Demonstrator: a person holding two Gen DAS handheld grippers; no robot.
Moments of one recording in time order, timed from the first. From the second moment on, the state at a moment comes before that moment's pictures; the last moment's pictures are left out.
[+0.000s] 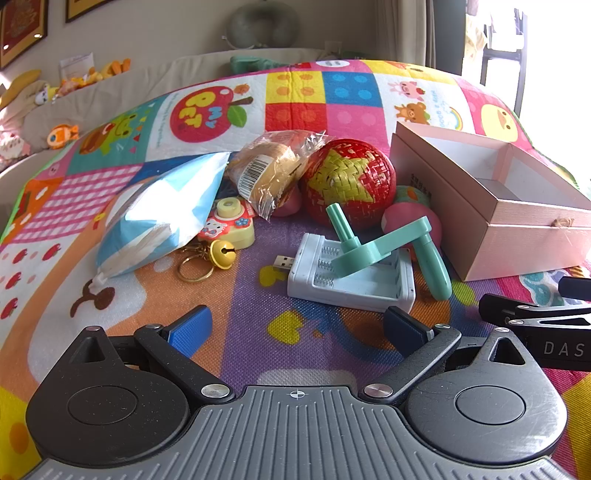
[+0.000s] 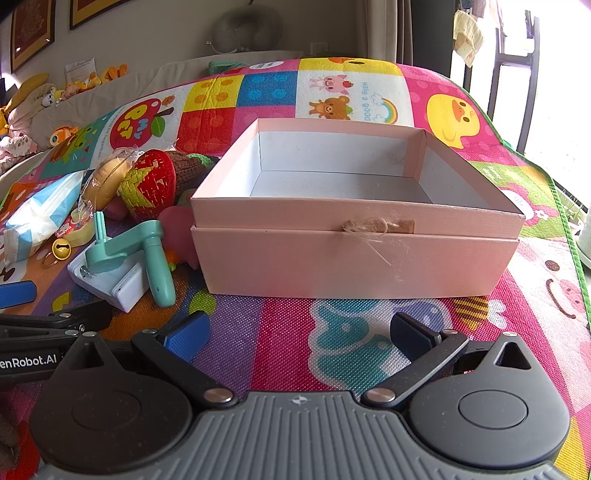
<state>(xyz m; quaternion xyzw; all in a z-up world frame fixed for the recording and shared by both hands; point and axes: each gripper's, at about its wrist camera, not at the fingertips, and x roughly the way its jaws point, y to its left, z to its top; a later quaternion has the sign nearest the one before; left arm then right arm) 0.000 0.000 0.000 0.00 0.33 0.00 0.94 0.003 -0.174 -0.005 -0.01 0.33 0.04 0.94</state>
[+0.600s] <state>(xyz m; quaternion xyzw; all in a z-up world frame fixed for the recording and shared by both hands) -0.001 -0.003 0.000 0.01 0.33 0.01 0.94 0.003 -0.173 -0.005 -0.01 0.33 0.04 0.94</state>
